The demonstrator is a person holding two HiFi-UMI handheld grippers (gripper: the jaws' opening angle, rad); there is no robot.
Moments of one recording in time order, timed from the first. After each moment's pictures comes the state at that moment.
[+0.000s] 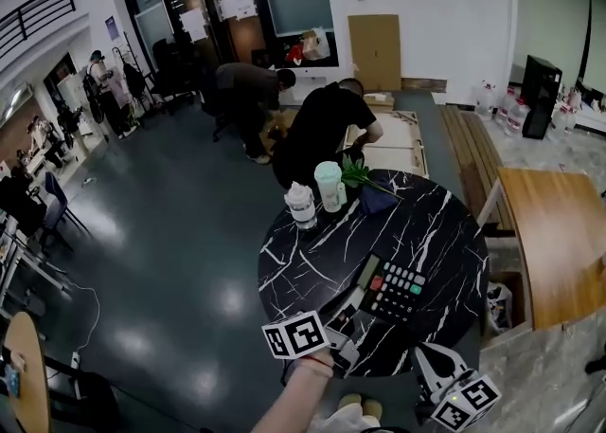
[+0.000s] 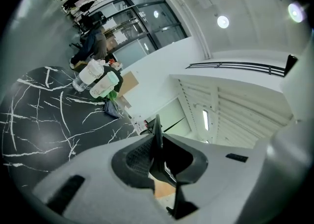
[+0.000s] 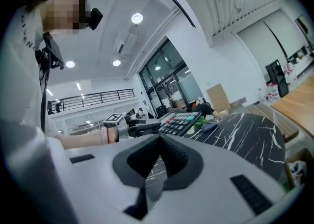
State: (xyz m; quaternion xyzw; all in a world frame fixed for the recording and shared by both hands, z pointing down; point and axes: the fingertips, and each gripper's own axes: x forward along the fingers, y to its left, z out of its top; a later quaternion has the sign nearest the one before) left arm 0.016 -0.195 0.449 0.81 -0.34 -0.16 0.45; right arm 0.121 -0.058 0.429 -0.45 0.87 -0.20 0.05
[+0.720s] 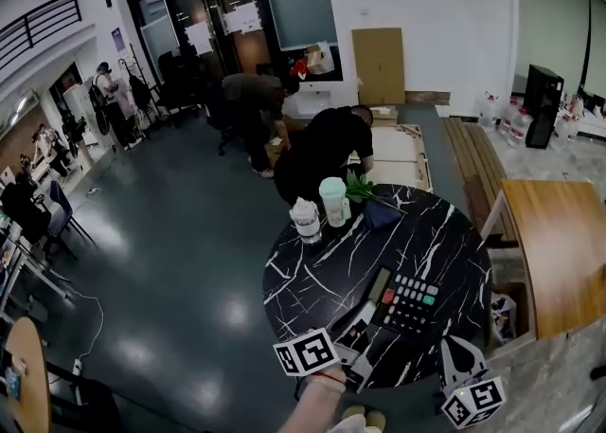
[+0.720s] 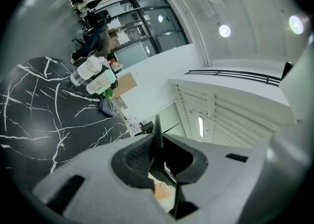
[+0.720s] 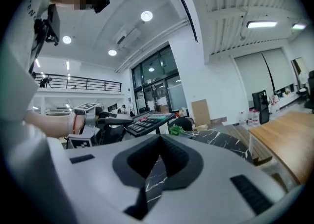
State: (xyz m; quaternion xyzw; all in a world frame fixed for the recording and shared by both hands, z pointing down) left arm 0.032 -0.186 0.432 0.80 -0.32 -0.20 0.47; right arm 0.179 -0.087 0.436 -0.56 0.82 -0.11 0.01
